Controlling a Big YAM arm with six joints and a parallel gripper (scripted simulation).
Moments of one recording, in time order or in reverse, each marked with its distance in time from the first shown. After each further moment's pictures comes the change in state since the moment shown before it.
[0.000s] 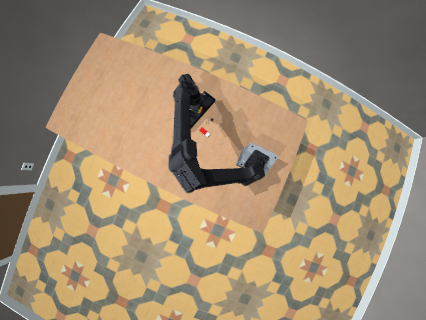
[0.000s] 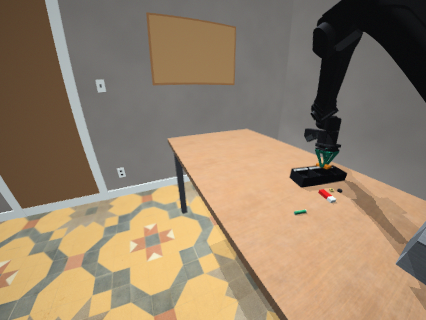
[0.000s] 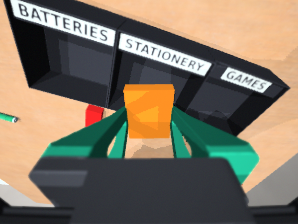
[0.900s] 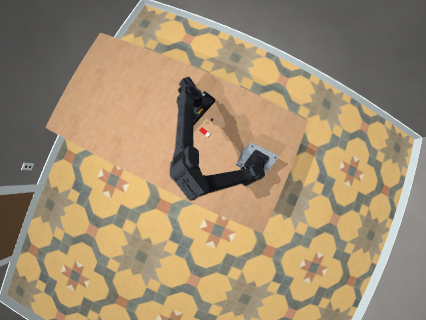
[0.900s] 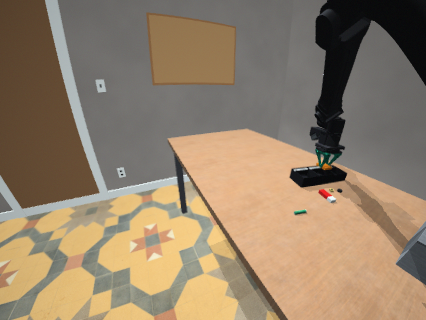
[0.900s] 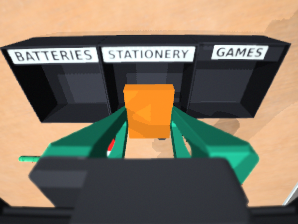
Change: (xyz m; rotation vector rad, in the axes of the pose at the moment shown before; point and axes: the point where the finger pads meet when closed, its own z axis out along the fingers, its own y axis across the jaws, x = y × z) arm 0.002 0.000 0.001 0.058 -0.111 0.300
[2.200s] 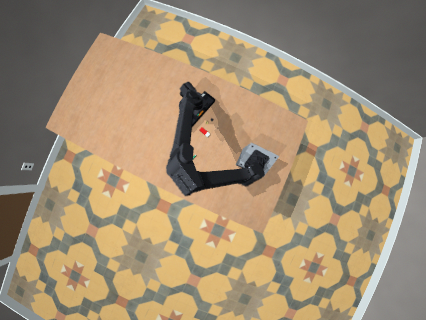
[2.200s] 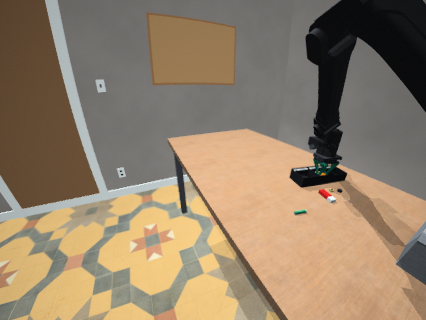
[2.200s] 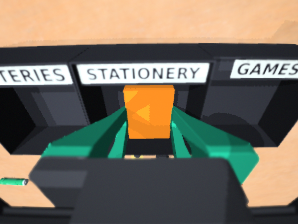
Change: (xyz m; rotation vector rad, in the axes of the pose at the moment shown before) arm 0.000 -0.003 0.045 -0.001 -0.002 0.005
